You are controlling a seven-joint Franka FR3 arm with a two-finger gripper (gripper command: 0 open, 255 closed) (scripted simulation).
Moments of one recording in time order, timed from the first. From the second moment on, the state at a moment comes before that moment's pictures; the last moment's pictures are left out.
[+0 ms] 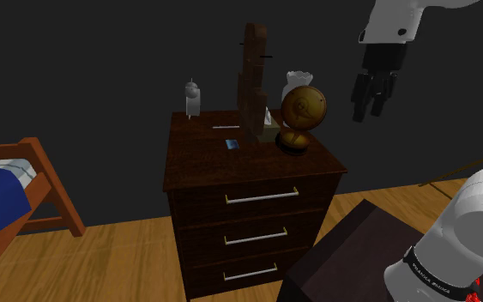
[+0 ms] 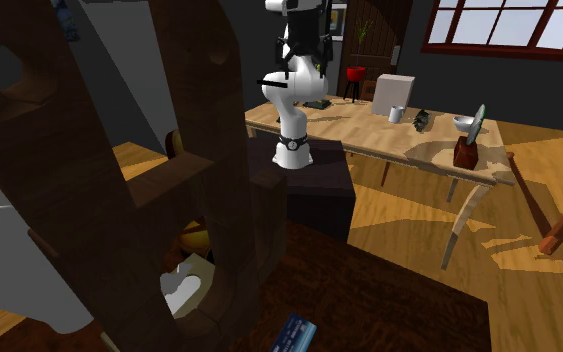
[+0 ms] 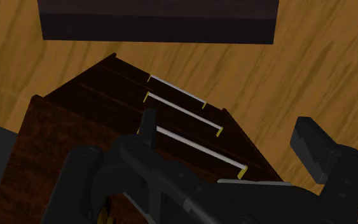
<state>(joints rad) 0.01 -0.77 0.03 -2.35 0.09 1.44 0.07</state>
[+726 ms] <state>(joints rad) 0.00 -0.54 -0.18 -2.20 0.07 1.57 -0.21</state>
